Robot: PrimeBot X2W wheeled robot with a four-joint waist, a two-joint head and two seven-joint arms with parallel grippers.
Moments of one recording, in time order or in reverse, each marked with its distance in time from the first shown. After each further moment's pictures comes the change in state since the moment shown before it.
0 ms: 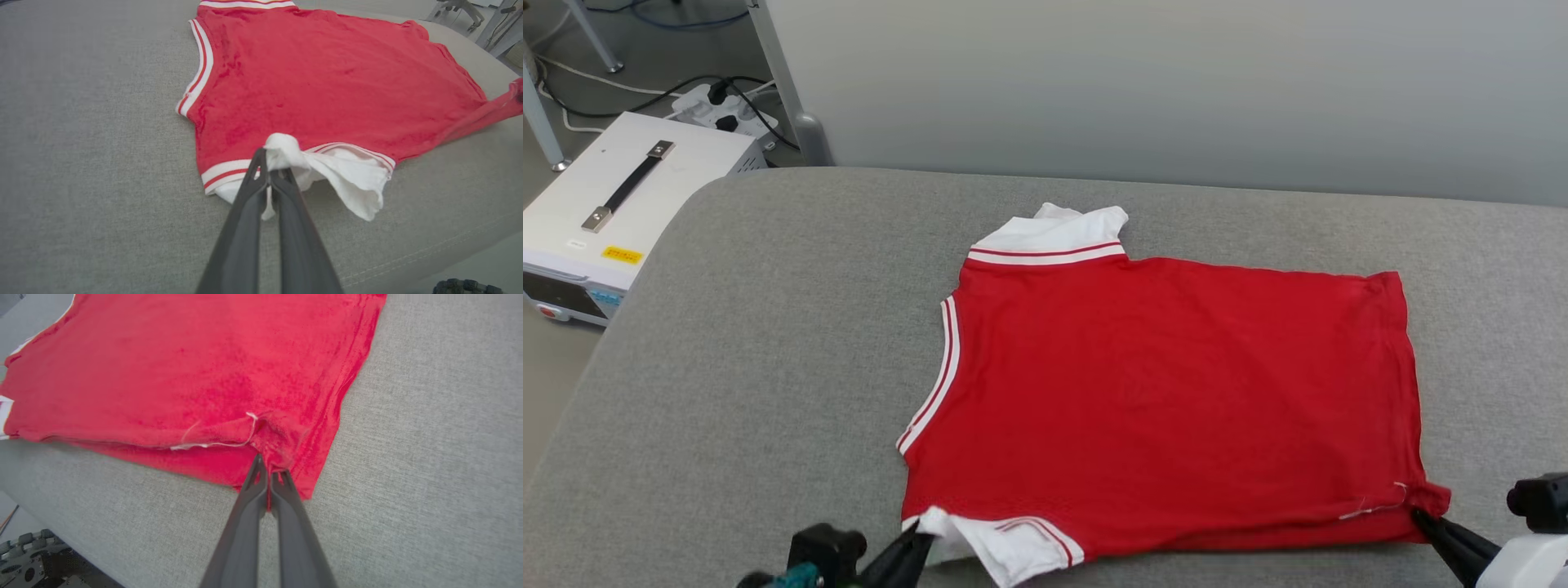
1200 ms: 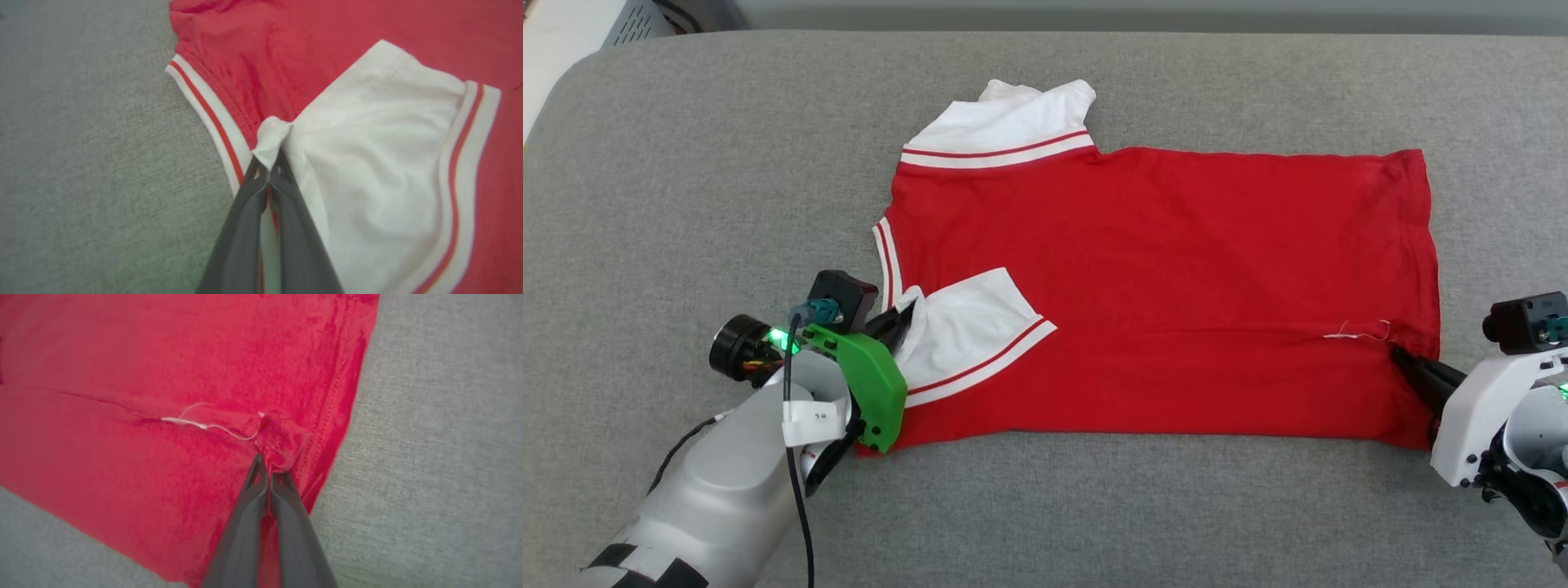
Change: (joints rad) left arm -0.796 -0.072 -0.344 0.692 -0.110 -0.164 0.005; right arm -0.344 0.107 -0.078 0.075 -0.060 0.000 0.220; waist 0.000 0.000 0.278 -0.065
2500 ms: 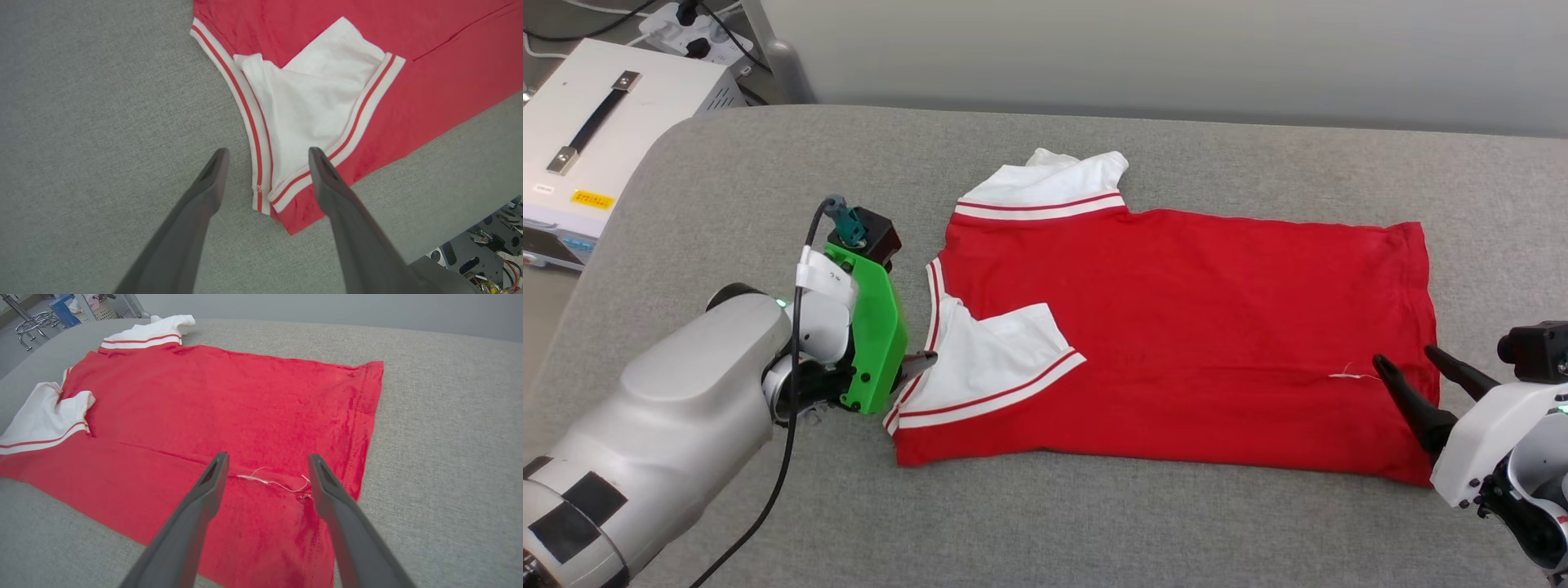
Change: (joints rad) left arm -0.238 0.153 -0.297 -0.229 -0.480 0.000 0.675; right arm 0.087 0.020 -0.057 -0.054 -0.036 0.000 -0.124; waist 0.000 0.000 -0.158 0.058
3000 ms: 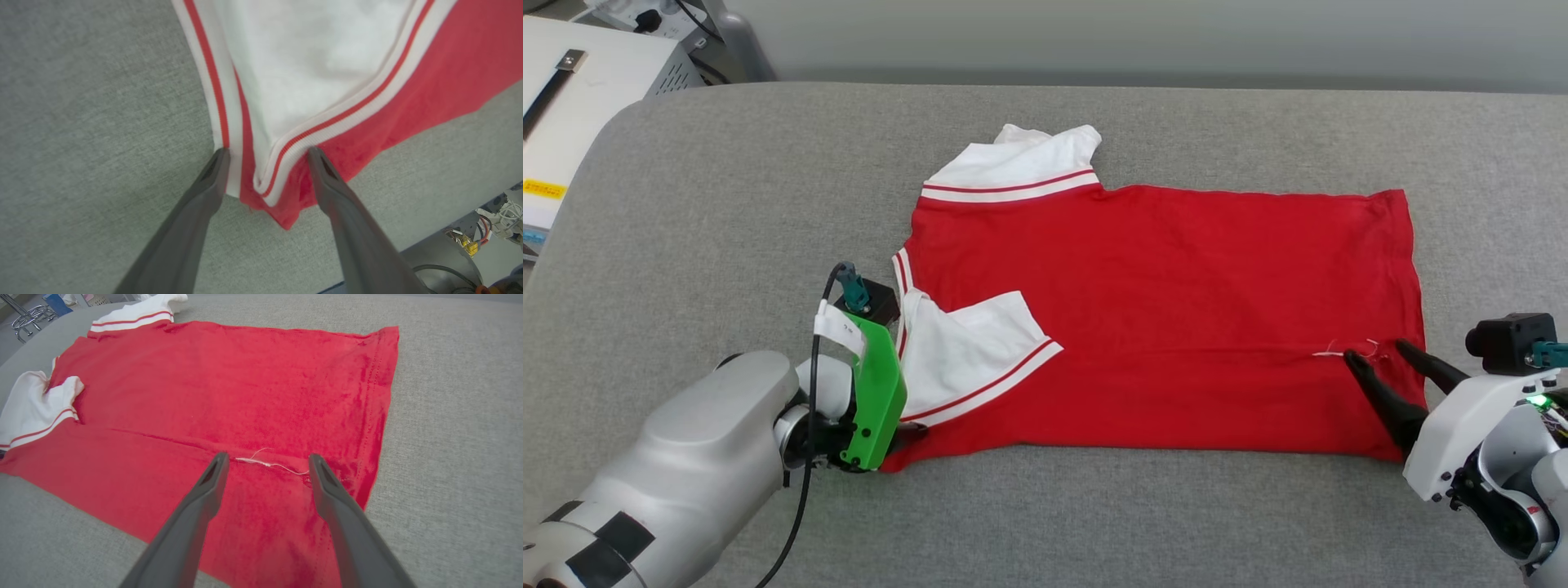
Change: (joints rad) left arm 0.101 -0.045 -0.006 0.112 -0.011 0.000 0.083; right arm -0.032 0.036 0.032 0.008 -0.010 0.000 0.009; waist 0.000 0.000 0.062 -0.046
